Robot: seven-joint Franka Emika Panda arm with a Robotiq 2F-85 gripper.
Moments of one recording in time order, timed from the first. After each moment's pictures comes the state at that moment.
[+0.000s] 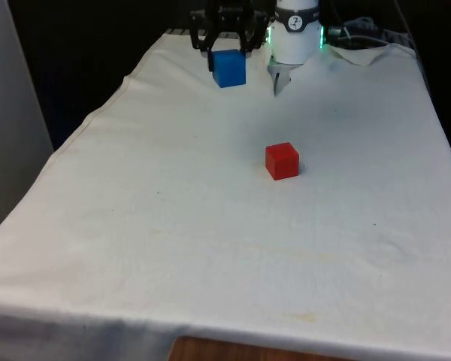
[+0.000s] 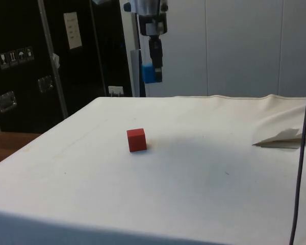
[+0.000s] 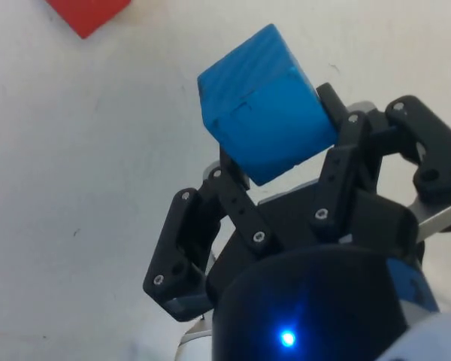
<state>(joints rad) 0.10 0.02 -0.27 -2.30 -0.15 2.38 -0.43</state>
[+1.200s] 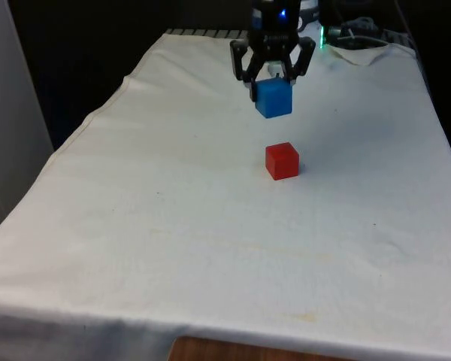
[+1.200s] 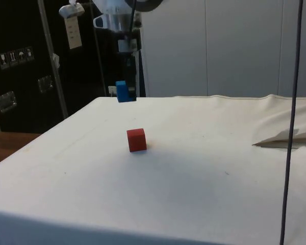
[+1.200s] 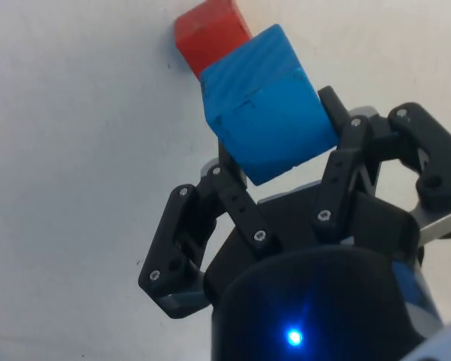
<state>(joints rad) 0.10 0.19 -0.12 -2.17 -0.07 2.42 -0.37</state>
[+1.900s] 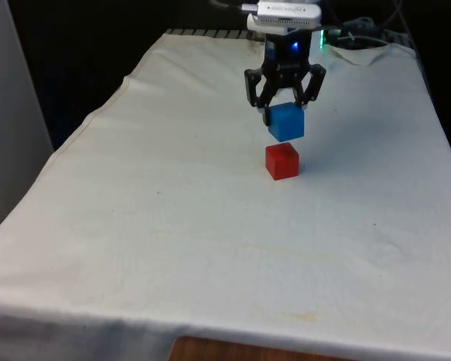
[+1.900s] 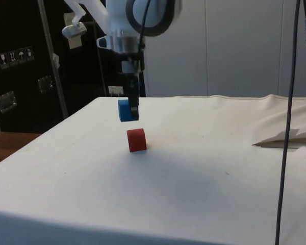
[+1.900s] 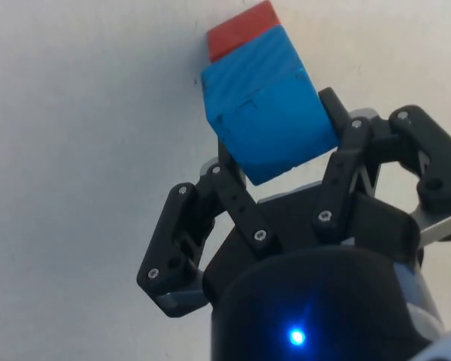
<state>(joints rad) 0.10 0.25 -0.09 -2.24 -0.06 2.56 -0.35</state>
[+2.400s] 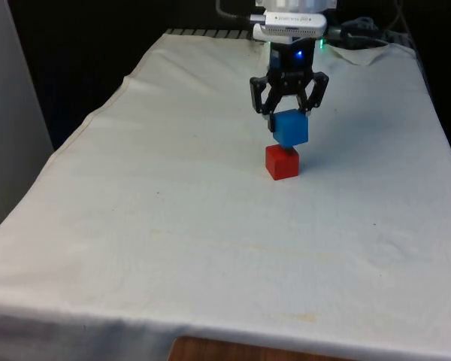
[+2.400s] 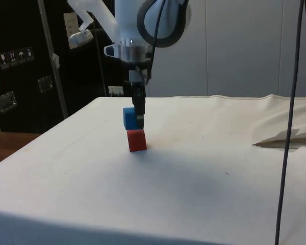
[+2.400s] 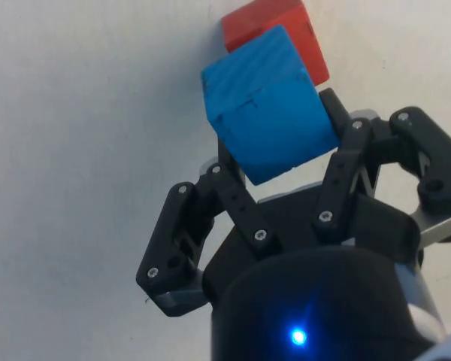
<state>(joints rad) 0.10 0.25 -0.08 -2.31 -0.06 2.66 -0.34</state>
